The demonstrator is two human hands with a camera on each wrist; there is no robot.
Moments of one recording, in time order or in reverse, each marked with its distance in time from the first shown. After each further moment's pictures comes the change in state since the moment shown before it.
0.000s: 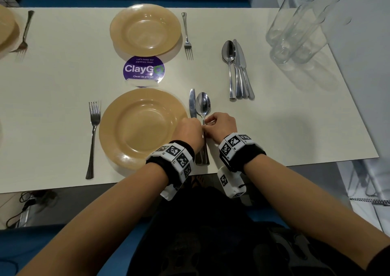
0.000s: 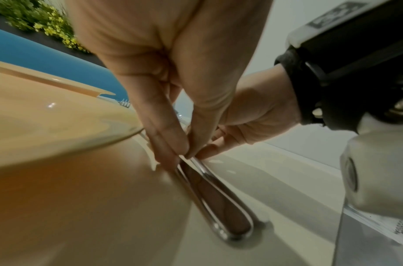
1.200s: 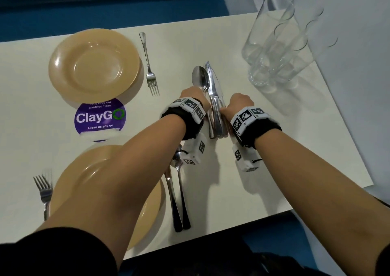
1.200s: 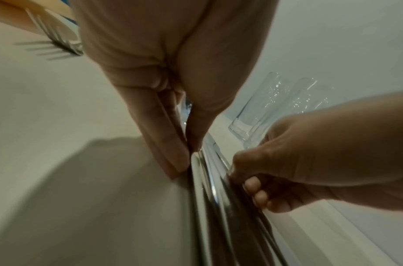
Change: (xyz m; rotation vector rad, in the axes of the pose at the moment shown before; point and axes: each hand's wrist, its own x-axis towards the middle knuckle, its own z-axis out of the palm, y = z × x) left_hand 0.221 0.092 -0.058 -0.133 -0.156 -0.090; right_hand 0.164 0.003 -0.121 -0.357 -0.025 0.217
